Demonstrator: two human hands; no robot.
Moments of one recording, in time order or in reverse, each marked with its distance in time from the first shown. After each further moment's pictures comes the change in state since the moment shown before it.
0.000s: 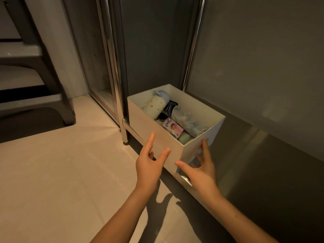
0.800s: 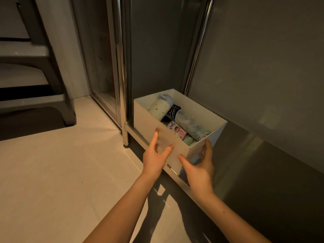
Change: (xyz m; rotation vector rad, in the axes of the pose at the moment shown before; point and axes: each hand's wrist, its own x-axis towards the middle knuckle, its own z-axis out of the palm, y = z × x) left_hand 0.037 -0.003 0.006 0.043 -0.096 -0.094; right_hand 0.003 -0.013 0.023 -0.153 0.170 -0.190
